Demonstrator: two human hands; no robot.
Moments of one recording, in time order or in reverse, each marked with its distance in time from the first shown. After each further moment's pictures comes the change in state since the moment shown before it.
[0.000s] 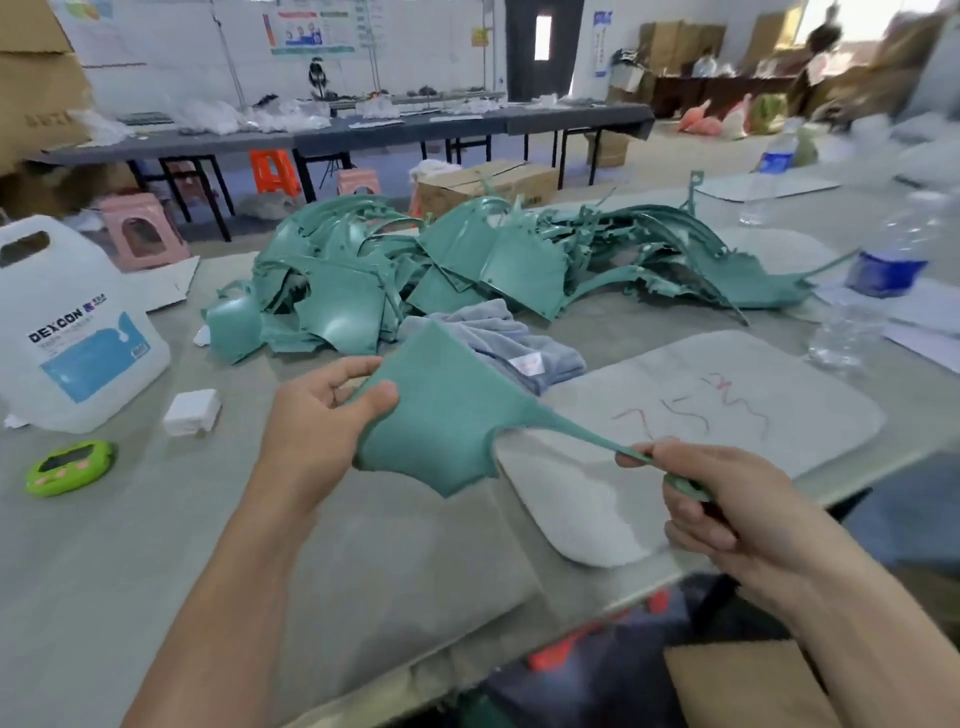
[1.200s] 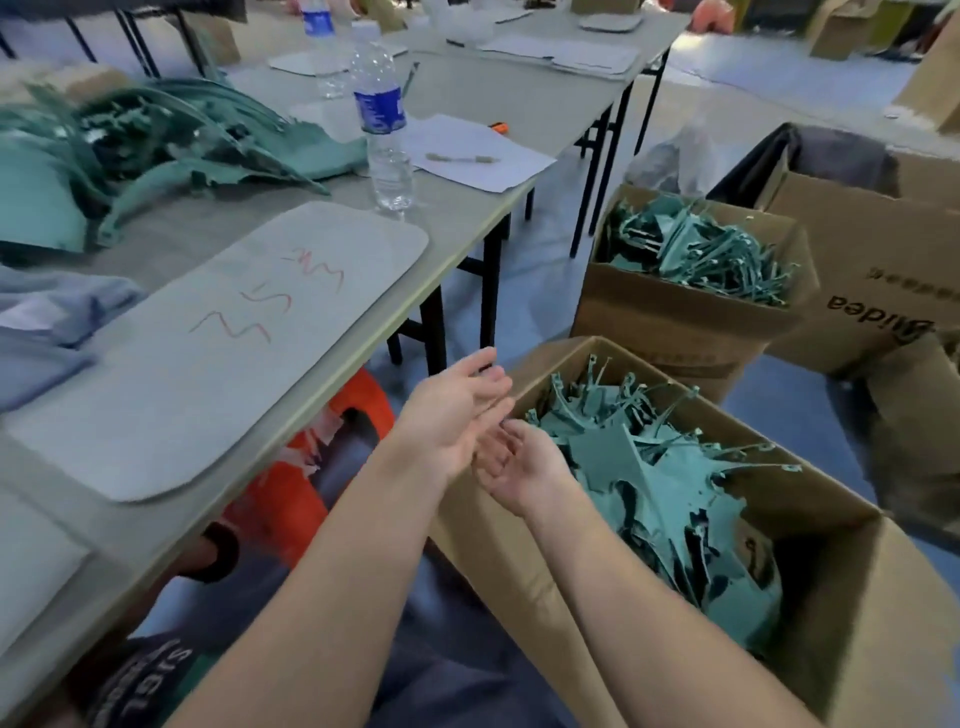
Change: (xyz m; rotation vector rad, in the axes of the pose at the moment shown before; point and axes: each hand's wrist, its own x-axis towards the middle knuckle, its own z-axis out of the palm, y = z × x) left_hand -0.204 -0.045 0.370 -0.355 -0.809 -0.857; right_hand -0.099 0.164 -0.168 1.058 0.709 0.169
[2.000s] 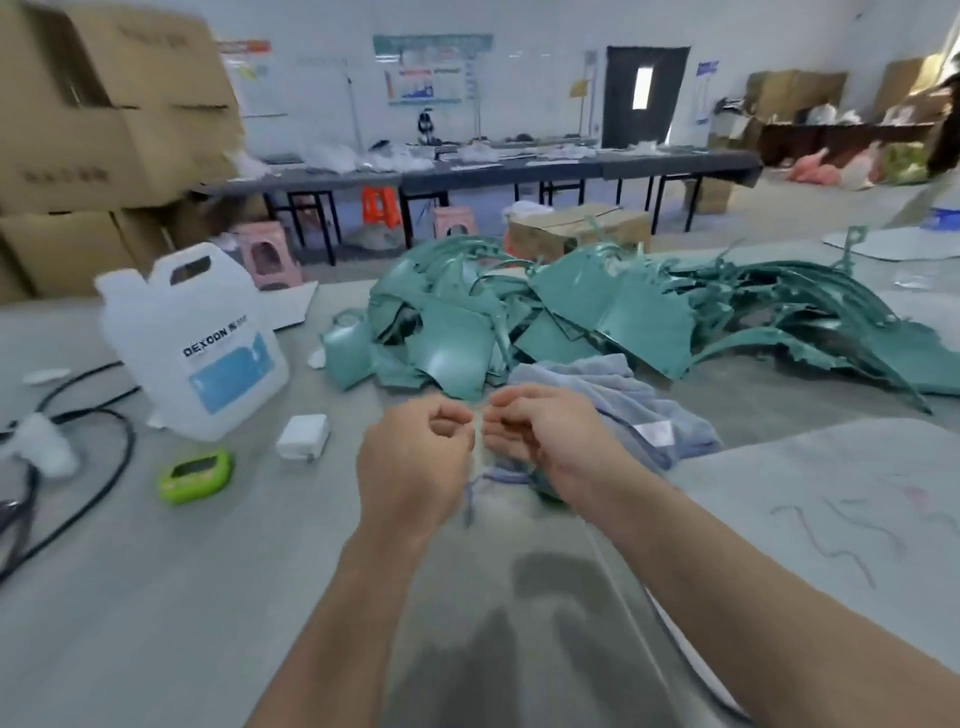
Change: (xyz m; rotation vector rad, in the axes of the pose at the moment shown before) left_hand -0.200 0.190 -0.364 0.821 1.378 0.702; right_hand -0.051 0.286 0.405 -0.967 -0.903 -0.025
